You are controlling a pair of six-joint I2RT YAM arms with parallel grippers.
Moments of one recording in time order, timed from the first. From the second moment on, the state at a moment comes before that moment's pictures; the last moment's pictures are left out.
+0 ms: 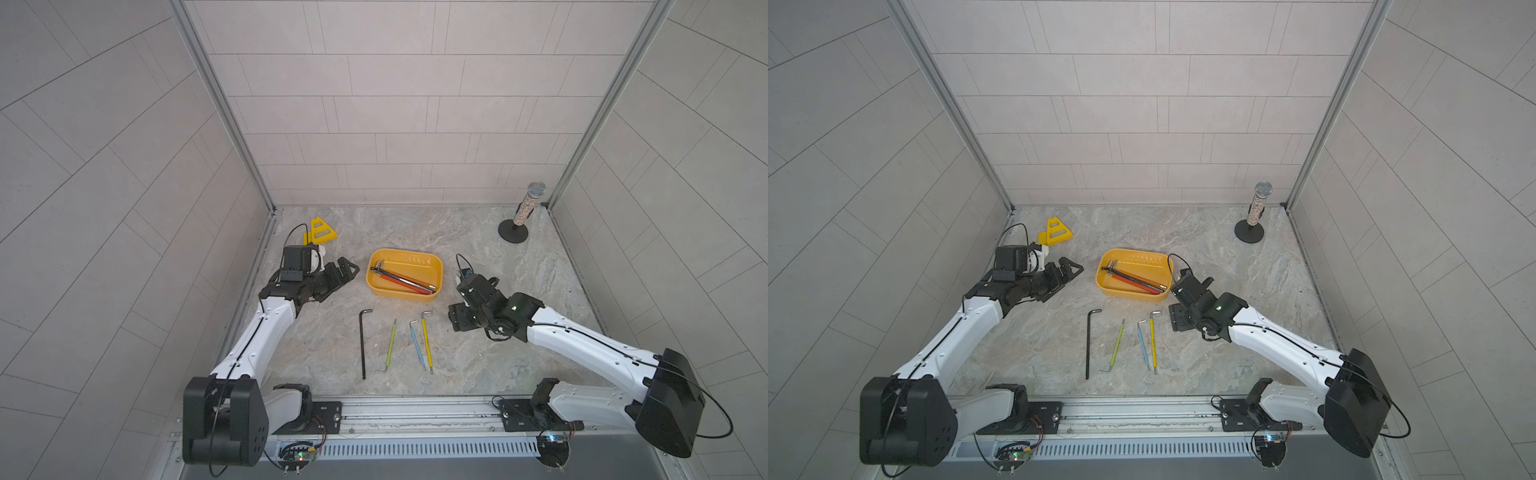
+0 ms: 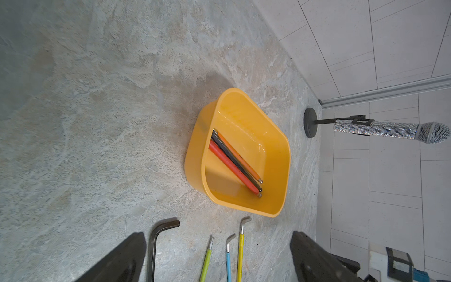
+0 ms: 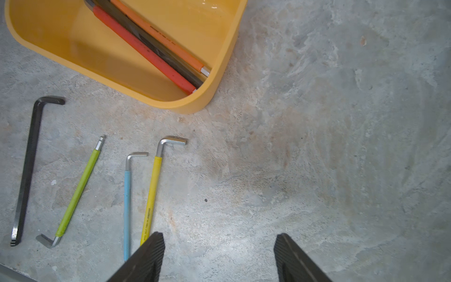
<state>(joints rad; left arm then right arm) -0.04 1.19 0.81 -0.42 0.52 -0.63 0.76 1.19 0.85 -0.69 0.18 0.53</state>
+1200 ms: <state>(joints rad) -0.04 1.20 0.81 -0.42 0.53 -0.63 0.97 1.68 0.97 -0.57 0.15 0.62</state>
